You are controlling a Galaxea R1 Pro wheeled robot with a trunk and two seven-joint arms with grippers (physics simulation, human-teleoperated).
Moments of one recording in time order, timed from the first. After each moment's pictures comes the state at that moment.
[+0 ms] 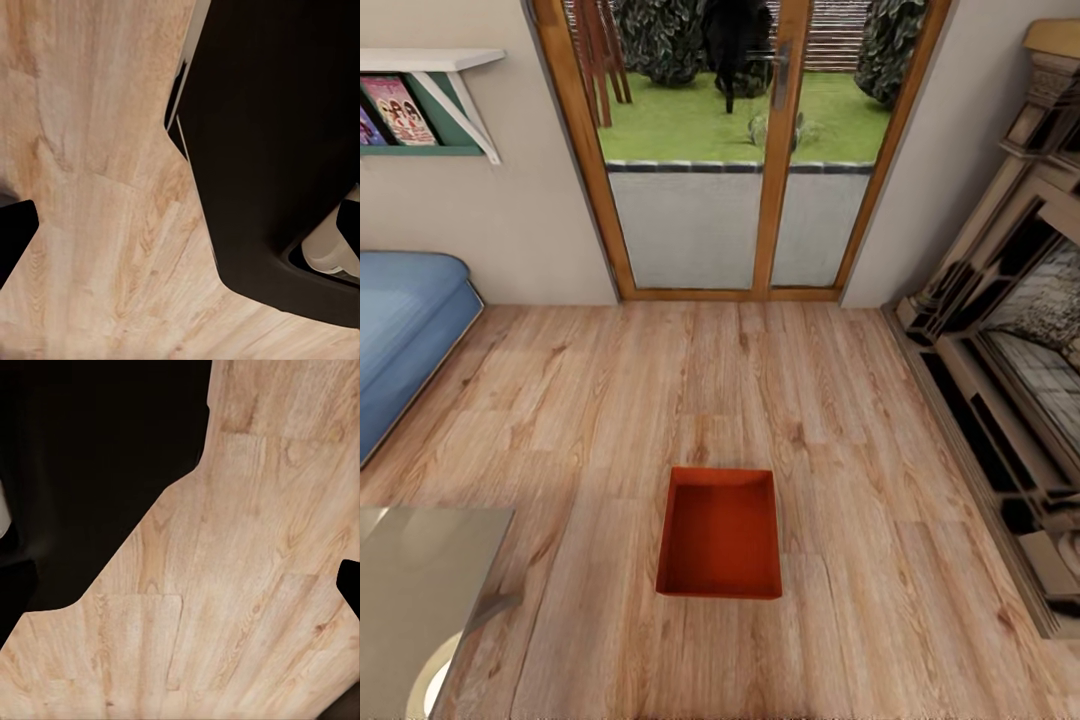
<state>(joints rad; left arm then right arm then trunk) -0.22 0.04 -0.21 -0.01 0.53 0.00 0.05 -0.13 0.02 0.18 0.03 -0.09 -0.16 -0.13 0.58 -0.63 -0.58</state>
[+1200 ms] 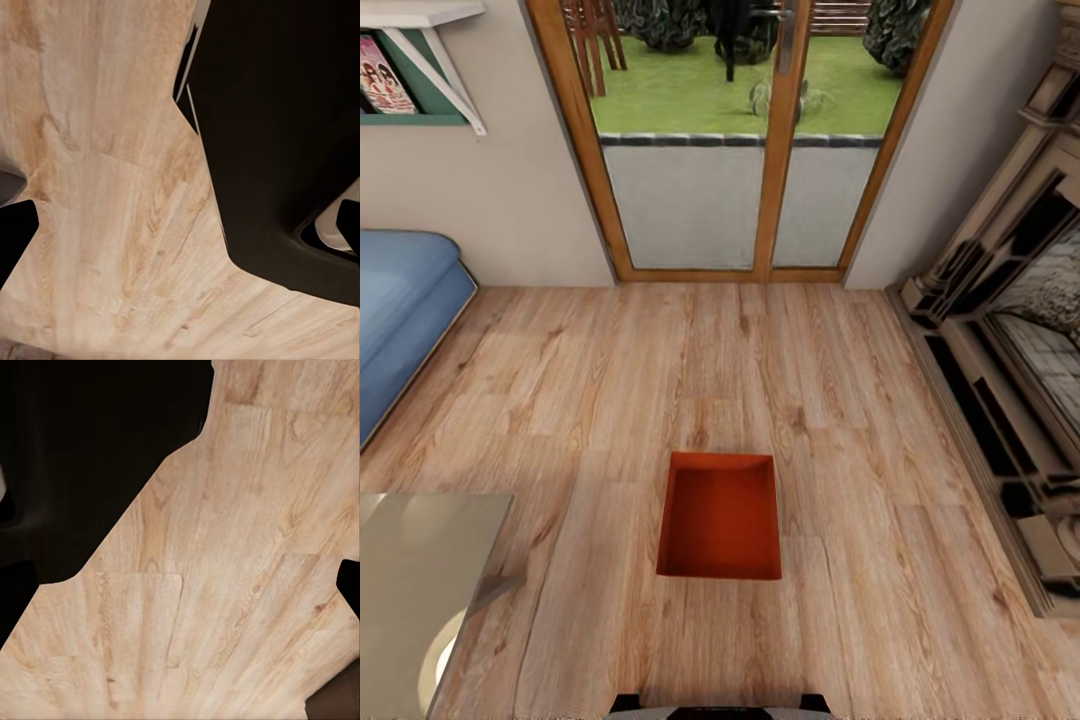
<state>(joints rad) -0.22 0.04 -0.21 -0.01 0.53 0.00 0.05 -0.13 0.02 0.18 0.03 -0.09 -0.16 -0.13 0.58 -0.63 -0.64</state>
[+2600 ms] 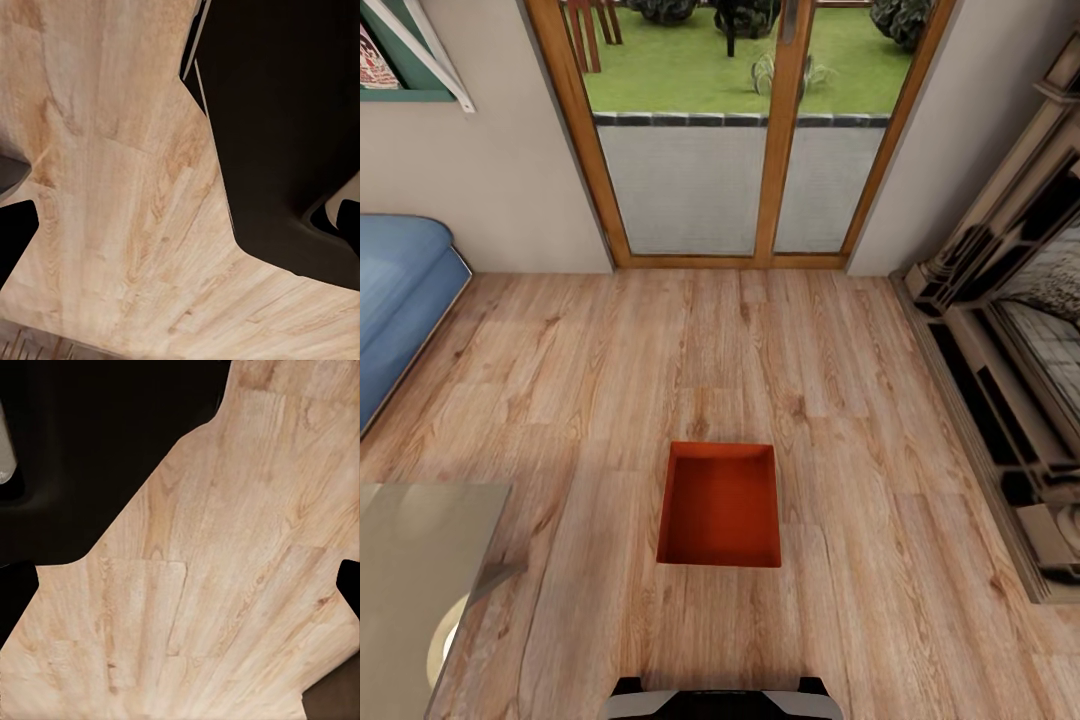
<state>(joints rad) -0.22 0.04 -0.21 -0.01 0.53 0.00 0.05 -0.13 0.03 0.17 0.03 -0.06 -0.16 -0.12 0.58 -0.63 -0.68</state>
